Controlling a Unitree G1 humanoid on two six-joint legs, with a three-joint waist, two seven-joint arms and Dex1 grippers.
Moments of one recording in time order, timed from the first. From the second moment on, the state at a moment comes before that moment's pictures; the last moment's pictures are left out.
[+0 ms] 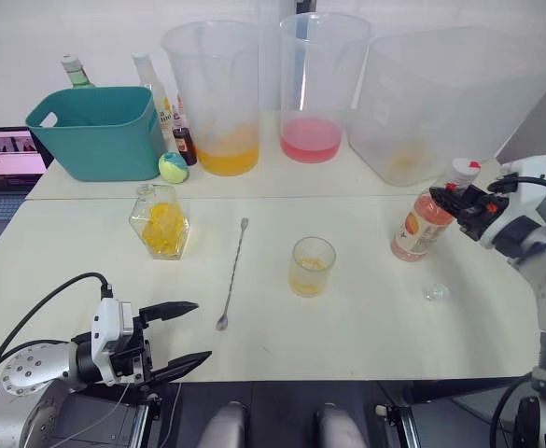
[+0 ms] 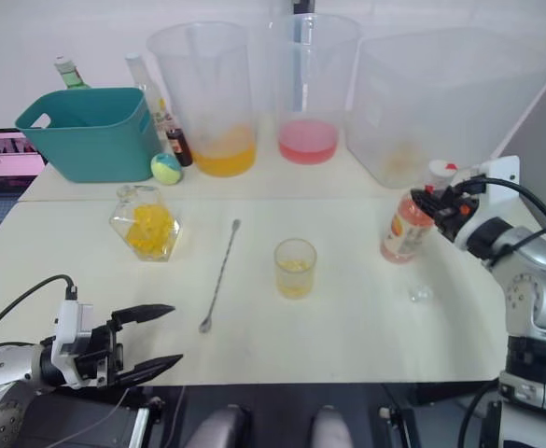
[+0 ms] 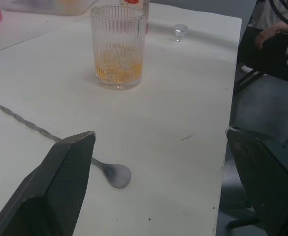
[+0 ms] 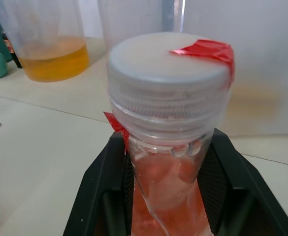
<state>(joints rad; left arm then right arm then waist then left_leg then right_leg) 0.27 0.72 0.26 -0.36 -0.62 0.14 -1.19 -0.43 -0.72 -0.39 -0.05 0.55 0.63 0.63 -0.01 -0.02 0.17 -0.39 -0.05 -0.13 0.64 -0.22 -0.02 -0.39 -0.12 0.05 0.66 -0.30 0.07</state>
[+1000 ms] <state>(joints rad) 0.07 0.74 0.19 -0.32 -0.59 0.21 -1.22 -0.23 -0.78 -0.19 -0.88 1.06 0.77 0.53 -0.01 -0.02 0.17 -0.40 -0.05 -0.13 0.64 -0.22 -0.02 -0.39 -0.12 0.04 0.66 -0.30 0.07</state>
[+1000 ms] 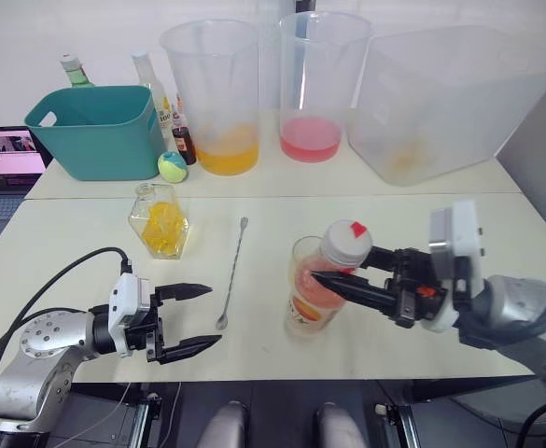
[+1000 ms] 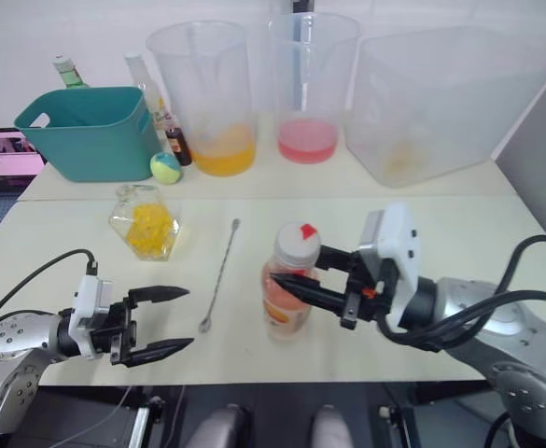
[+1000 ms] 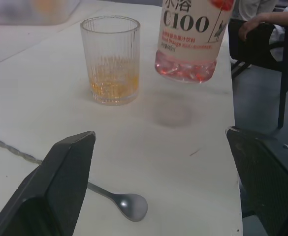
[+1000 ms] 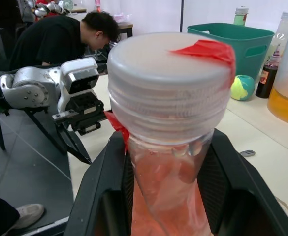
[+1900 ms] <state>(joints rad) 0.03 0.76 0.18 -0.35 -0.60 0.27 -1.19 -0.21 -0.75 -0.02 -0.63 0.86 0.53 0.93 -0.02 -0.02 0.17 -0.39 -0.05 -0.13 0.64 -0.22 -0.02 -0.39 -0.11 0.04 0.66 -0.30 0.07</state>
